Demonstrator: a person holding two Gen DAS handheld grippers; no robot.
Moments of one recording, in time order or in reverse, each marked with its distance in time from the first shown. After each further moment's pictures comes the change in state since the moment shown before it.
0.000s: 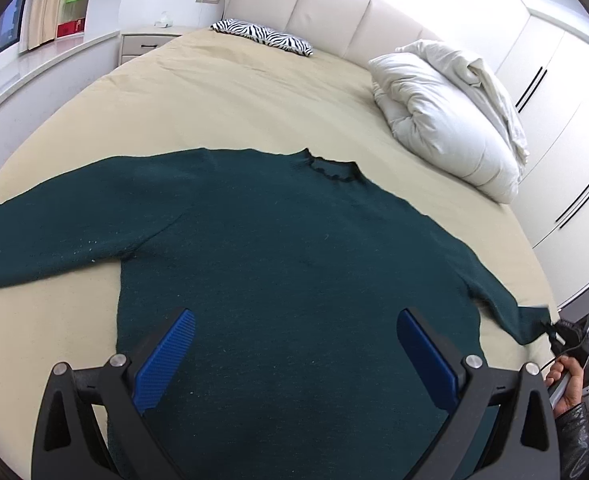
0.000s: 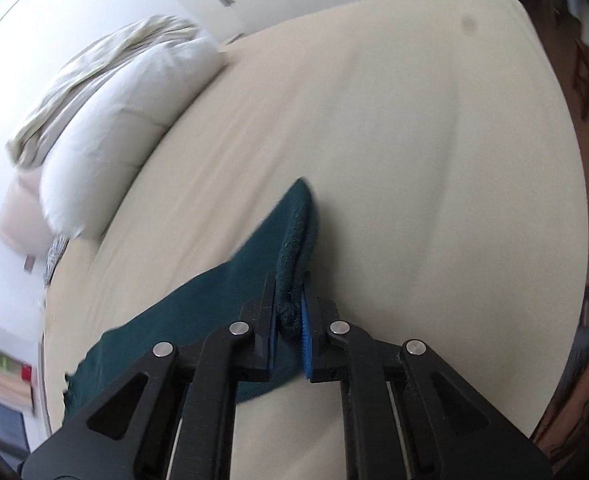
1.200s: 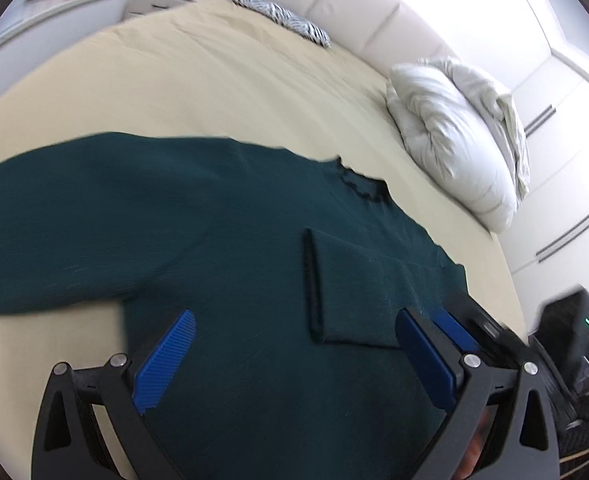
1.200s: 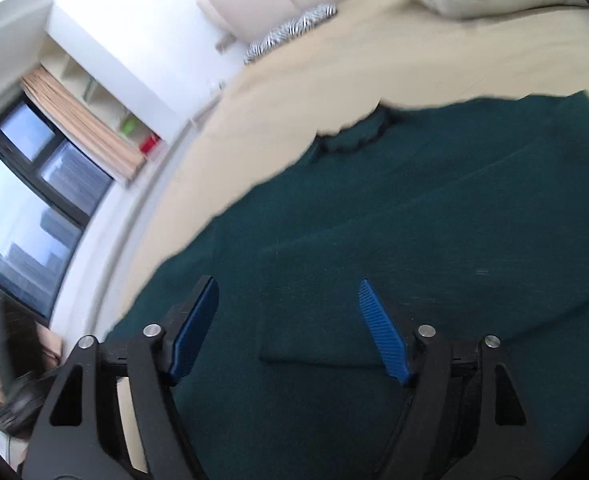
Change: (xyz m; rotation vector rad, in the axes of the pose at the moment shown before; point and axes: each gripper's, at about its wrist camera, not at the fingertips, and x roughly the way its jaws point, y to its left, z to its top) left arm 0.063 0.061 0.043 -0.127 0.075 -0.120; right arm 0.008 0.354 -0.326 -0.554 0.395 0.588
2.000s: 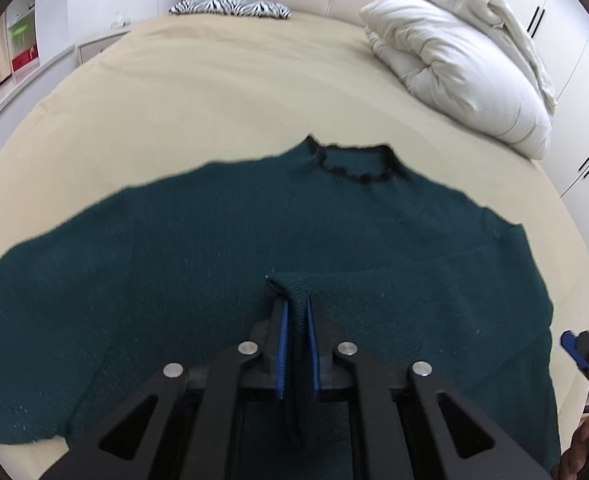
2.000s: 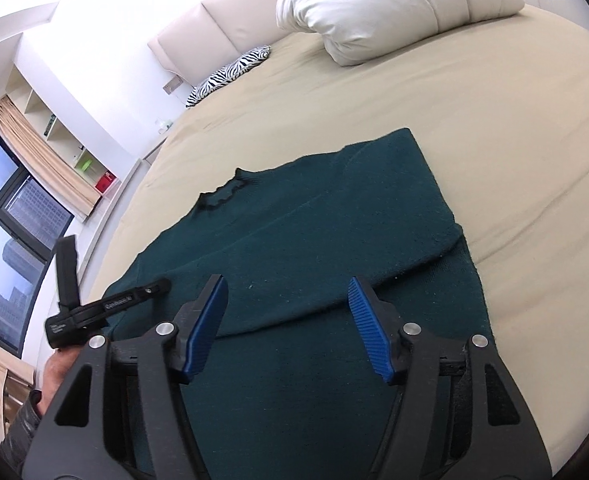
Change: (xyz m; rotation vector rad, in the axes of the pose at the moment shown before) left arm 0.085 -0.063 0.036 0.284 0.051 0.192; right arm -0.111 -0.108 0.019 0.082 -0.096 -0.203
